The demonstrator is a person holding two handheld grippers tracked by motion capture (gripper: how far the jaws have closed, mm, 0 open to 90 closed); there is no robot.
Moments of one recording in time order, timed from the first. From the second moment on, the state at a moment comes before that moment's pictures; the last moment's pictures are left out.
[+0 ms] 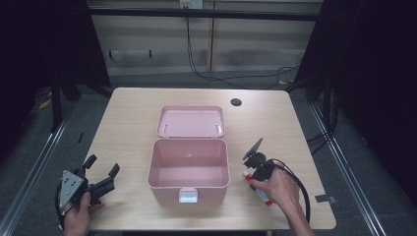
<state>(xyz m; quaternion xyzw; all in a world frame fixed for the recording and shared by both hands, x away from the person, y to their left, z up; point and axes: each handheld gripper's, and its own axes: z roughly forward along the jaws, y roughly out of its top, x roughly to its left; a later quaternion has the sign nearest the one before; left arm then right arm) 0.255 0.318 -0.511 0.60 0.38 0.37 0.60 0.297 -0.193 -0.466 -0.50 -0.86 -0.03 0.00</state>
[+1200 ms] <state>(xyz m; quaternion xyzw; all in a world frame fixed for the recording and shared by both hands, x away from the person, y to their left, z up) 0.255 0.319 -0.511 0.60 0.38 0.37 0.60 0.289 -0.206 -0.444 -0.42 -0.90 -0.09 0.03</state>
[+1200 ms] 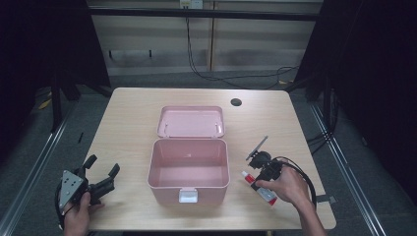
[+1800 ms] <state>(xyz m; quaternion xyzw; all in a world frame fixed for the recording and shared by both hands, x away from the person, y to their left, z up) 0.255 0.319 -0.511 0.60 0.38 0.37 0.60 0.287 -0.211 -0.418 -0.39 -0.91 -0.11 0.02</state>
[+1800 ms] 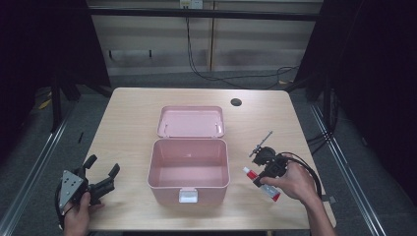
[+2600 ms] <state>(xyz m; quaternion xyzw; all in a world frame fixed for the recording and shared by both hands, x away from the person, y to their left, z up) 0.256 0.319 -0.511 0.60 0.38 0.37 0.60 0.287 -0.218 -0.373 -0.36 -0.92 -0.12 -0.01</state>
